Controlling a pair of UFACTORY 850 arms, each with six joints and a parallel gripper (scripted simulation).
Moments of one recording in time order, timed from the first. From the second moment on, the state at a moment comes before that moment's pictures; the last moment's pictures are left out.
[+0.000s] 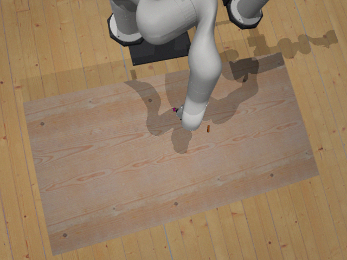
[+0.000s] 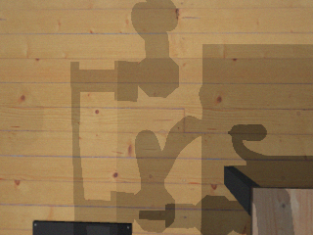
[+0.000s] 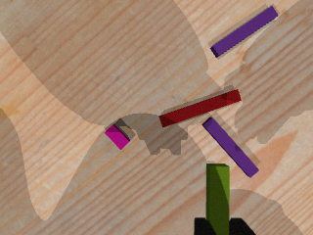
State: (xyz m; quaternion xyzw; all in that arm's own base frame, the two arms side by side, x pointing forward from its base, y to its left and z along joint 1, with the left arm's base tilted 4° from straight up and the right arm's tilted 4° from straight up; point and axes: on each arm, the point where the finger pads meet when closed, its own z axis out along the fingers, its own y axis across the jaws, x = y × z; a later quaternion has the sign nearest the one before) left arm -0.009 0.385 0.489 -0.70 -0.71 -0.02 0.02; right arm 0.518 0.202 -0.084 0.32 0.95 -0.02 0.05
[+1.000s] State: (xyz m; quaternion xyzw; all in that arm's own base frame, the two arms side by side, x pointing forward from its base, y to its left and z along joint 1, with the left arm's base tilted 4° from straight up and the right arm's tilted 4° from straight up) left arm -0.009 0.385 0.489 -0.70 -0.71 -0.02 0.02; right arm 0.496 0.187 -0.083 -0.04 1.00 -0.03 0.03
